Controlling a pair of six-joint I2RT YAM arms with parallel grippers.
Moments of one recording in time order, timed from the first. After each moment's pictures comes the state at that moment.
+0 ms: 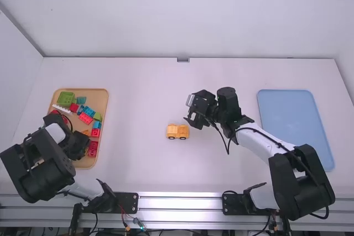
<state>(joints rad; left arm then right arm) 0.71 1.60 0.71 -0.58 0.04 -0.53 0.38 1.49 0.68 0.21 -0.56 -0.77</state>
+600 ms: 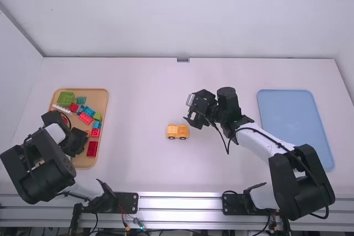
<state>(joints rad) 0.71 1.57 0.71 -0.49 0.06 -0.53 0.38 1.49 0.68 0.24 -0.56 -0.74</state>
